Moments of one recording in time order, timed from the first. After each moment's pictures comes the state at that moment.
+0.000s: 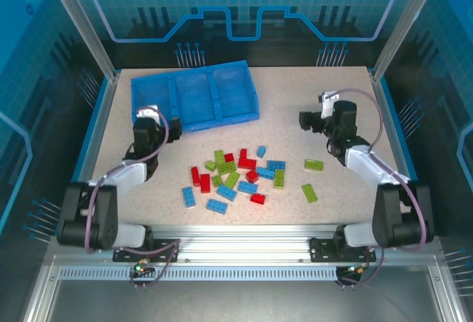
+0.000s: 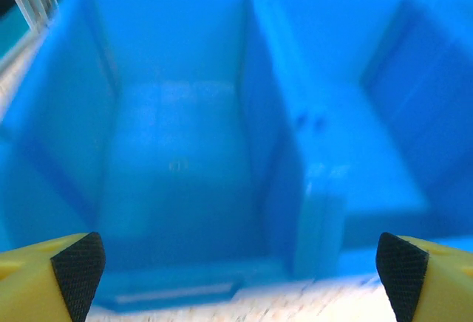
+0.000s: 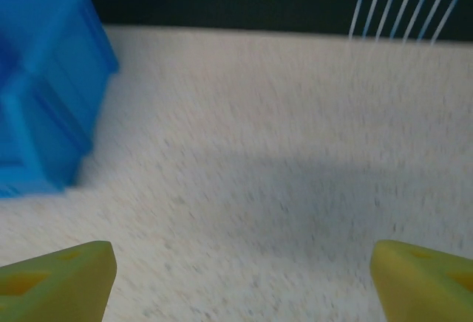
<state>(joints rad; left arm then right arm) -0.04 1.32 0.60 0.32 -0.14 -0.20 0.10 1.35 0.80 0.09 -0.07 0.02</state>
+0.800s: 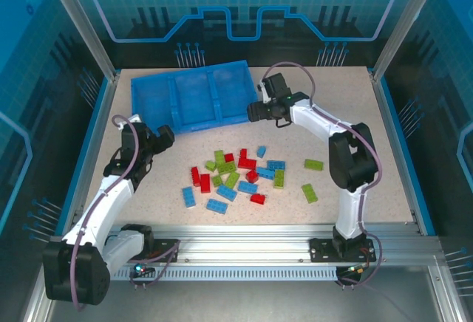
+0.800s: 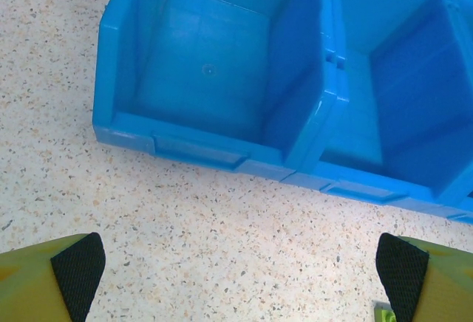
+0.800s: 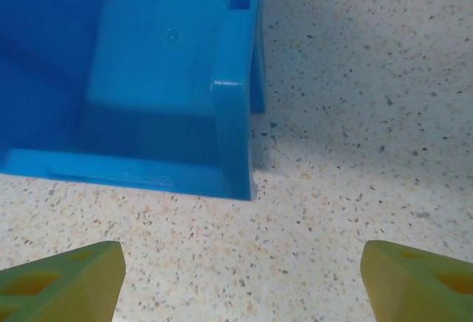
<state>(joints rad) -0.04 0.99 0.64 -0.28 -0.14 -0.53 0.44 1.99 1.57 -0.50 0.00 0.20</state>
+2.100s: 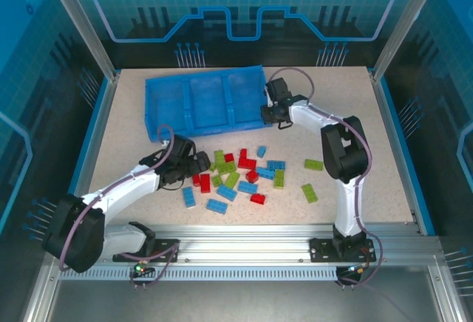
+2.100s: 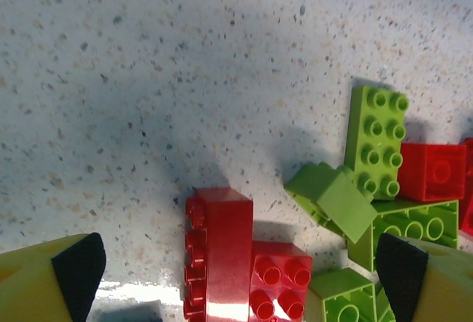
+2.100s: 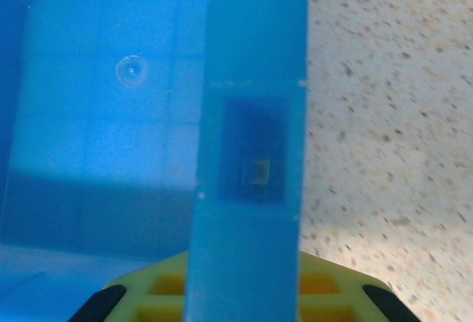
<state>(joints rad) -0.43 1.24 0.64 -0.44 -0.08 -0.84 0.39 2.09 1.55 -0.45 0.05 0.22</state>
